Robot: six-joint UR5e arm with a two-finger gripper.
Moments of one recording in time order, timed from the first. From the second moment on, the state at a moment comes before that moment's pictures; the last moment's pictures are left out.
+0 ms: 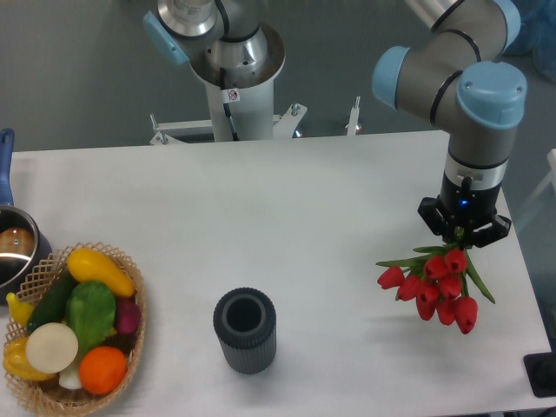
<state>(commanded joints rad) 2.75 -1.99 -1.45 -1.00 1.49 1.22</state>
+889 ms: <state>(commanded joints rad) 2.66 -2.06 -1.51 -1.00 1.49 1.20</state>
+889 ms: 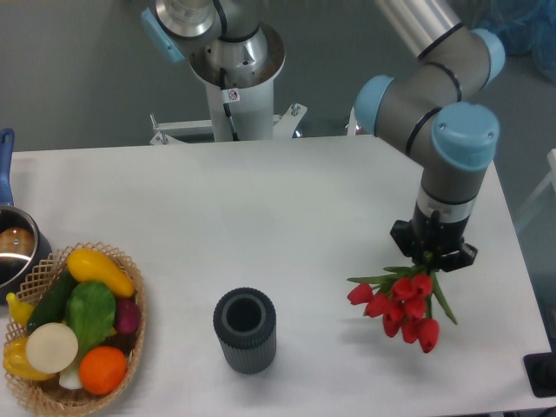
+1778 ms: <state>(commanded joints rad) 2.64 -2.05 -1.61 -0.87 1.49 1.20</state>
